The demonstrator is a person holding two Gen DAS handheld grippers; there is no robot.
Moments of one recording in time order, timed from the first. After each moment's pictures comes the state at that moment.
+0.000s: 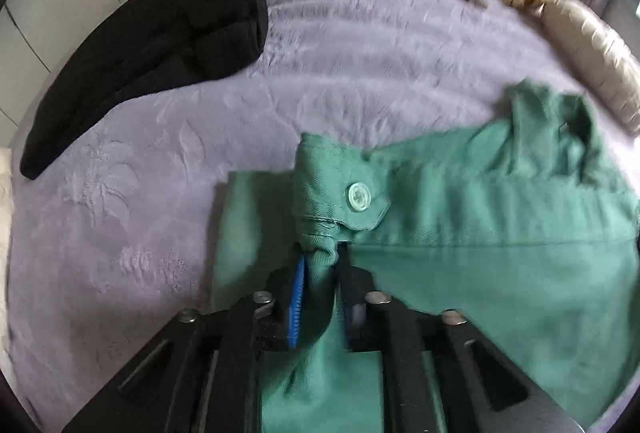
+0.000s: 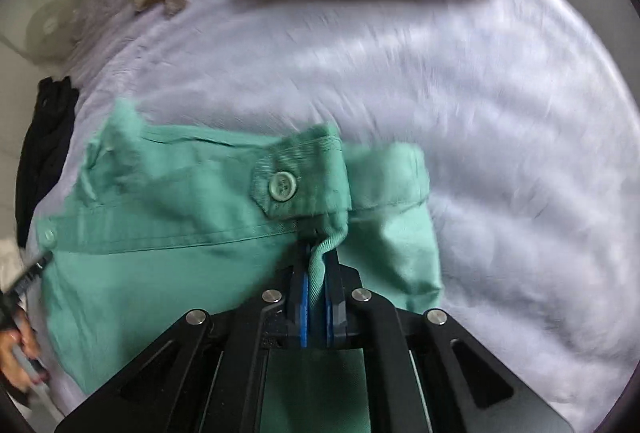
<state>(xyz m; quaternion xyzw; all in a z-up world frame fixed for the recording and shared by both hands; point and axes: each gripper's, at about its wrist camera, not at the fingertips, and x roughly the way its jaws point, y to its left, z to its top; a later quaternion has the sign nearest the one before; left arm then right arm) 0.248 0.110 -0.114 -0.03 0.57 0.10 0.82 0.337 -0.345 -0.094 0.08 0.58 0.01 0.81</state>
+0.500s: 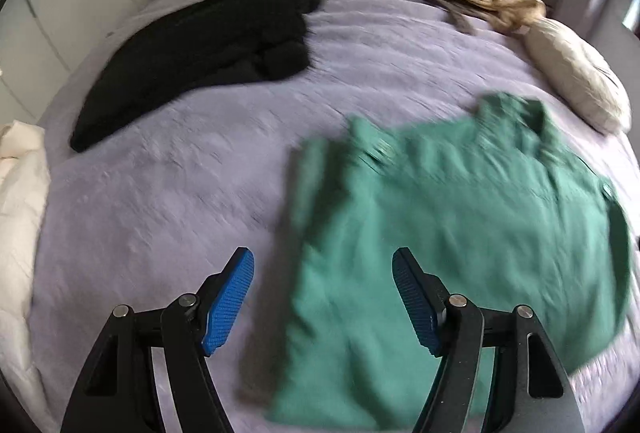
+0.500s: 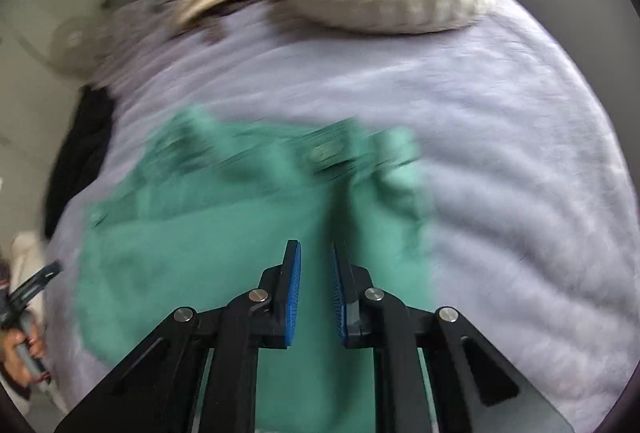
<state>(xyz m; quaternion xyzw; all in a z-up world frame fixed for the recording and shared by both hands) 0.160 0.127 -0.045 -0.06 0.55 0.07 0.83 0.243 -0.315 -0.023 0.08 0.53 0.05 0.85</state>
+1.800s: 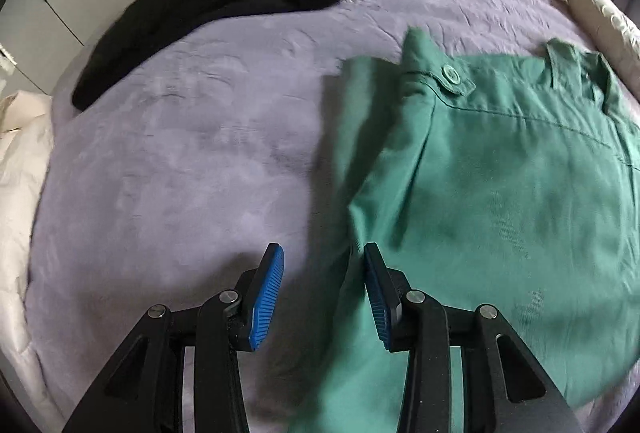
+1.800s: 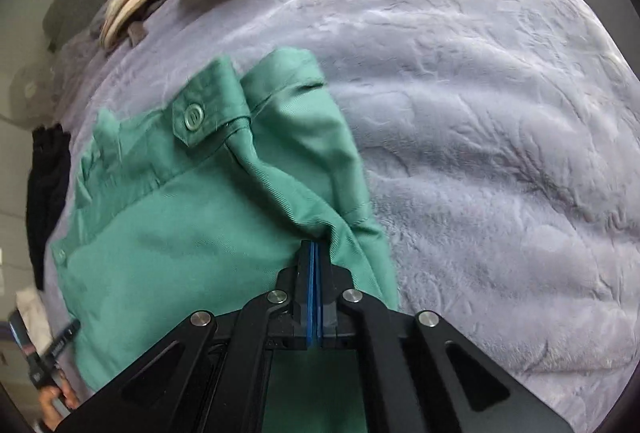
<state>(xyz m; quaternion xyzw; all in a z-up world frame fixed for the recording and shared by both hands) 0.160 0.160 -0.096 -0.04 0.59 0.14 0.80 0.245 -0.381 -0.088 0.17 0.55 -0.05 0.81</state>
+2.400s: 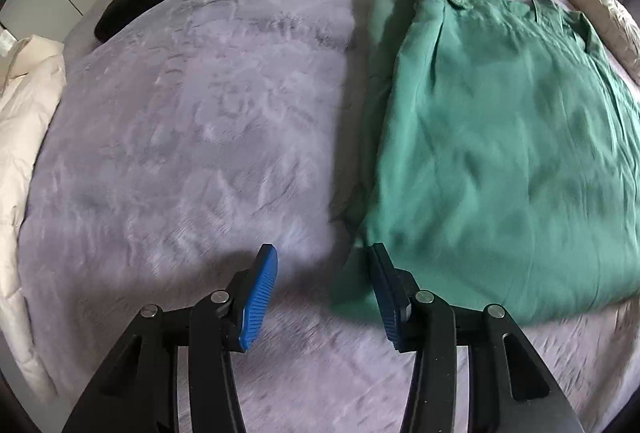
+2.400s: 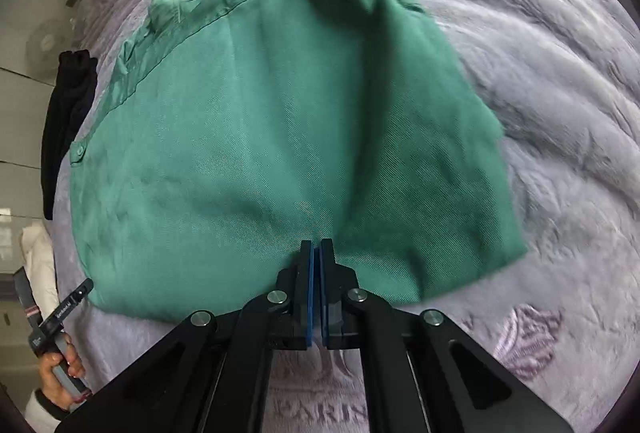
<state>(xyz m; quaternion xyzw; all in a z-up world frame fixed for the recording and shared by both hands) 0.077 0.163 -0.104 -0.06 0.62 0.13 0.77 0.144 -0.322 -0.104 0.15 0.62 0.00 0.77</state>
